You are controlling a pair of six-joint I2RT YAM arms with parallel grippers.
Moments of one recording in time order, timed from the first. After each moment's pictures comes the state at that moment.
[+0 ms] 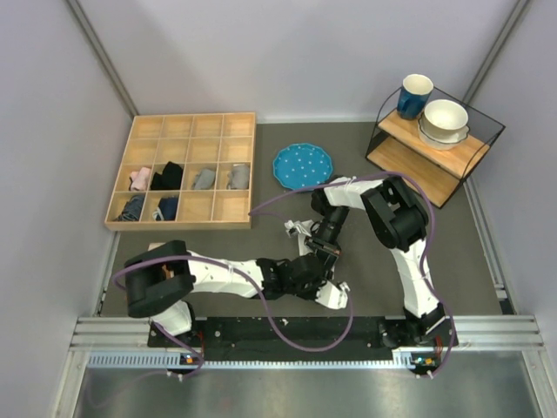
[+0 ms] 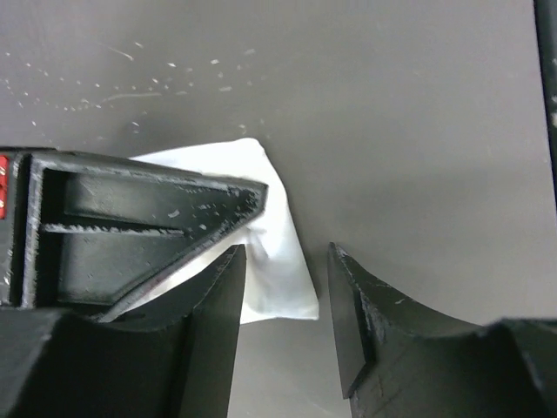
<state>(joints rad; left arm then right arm) -1.27 1.60 0.76 0.01 -0.01 0.71 0.60 2.21 1.44 -1.34 -0.82 -1.00</state>
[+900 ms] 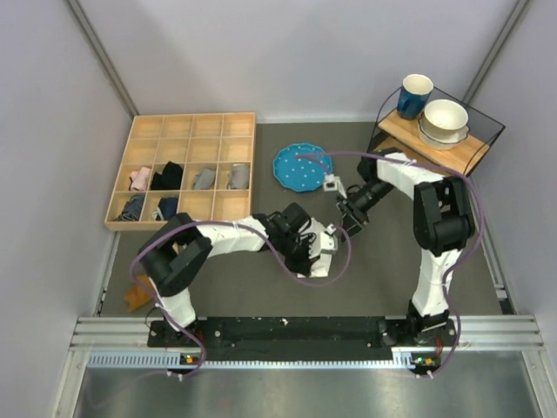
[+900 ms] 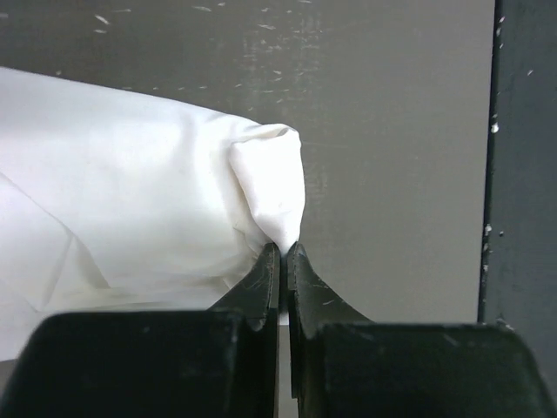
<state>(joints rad) -0.90 1.75 0.98 -0.29 0.57 0.50 0.31 1.99 1.44 -1.35 -0.89 -1.04</state>
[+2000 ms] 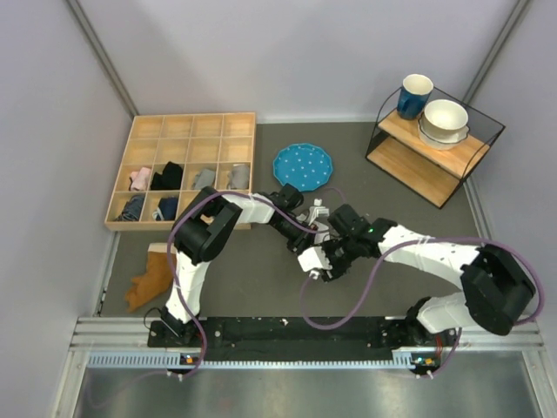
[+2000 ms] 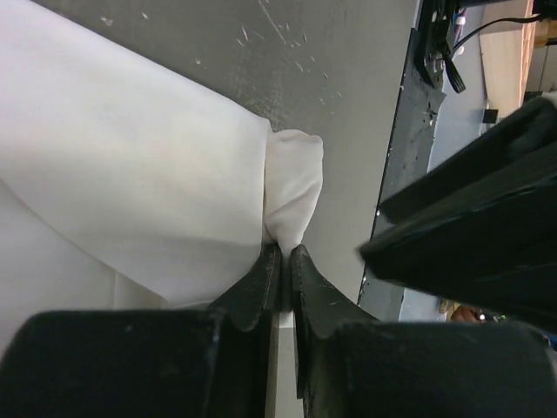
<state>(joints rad) -0.68 2.12 1.26 -0.40 1.05 0.05 0.75 1.33 0.77 -0.56 -0.57 -1.19</state>
